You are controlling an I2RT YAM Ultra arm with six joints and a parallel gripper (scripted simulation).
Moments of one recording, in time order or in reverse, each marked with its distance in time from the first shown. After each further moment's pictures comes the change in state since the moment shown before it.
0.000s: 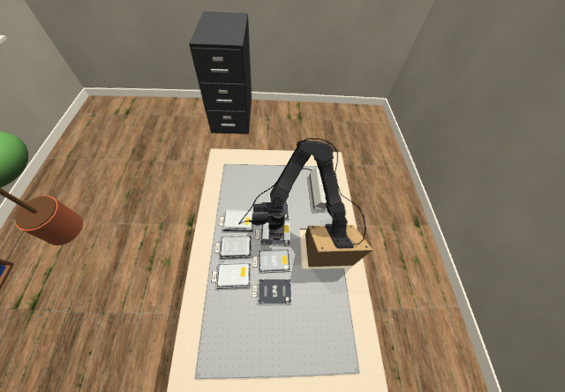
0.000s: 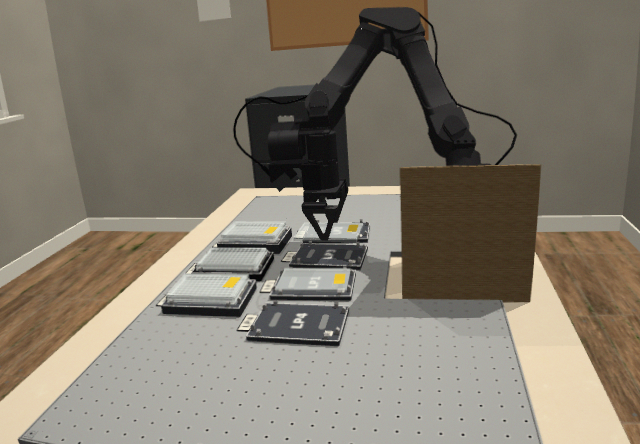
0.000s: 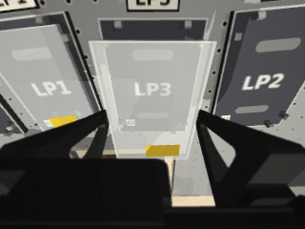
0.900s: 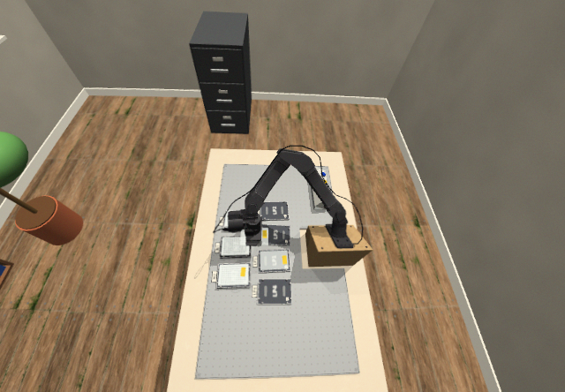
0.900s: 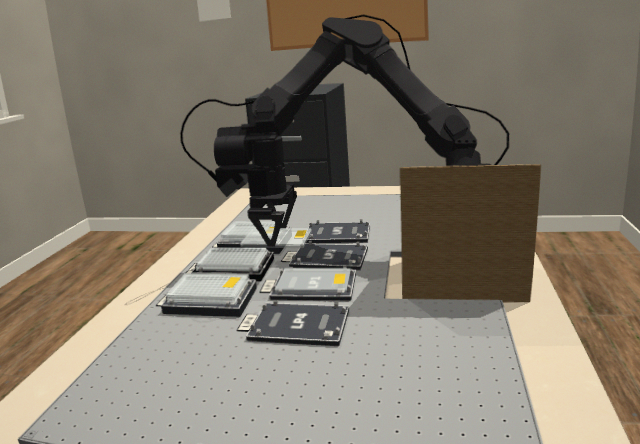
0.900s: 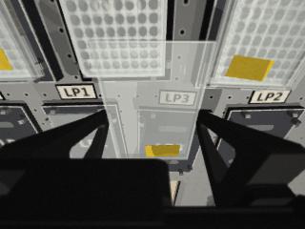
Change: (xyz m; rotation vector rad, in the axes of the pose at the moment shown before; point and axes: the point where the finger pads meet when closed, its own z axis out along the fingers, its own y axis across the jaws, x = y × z) arm -0.101 0.034 0.000 0.001 -0.021 -0.060
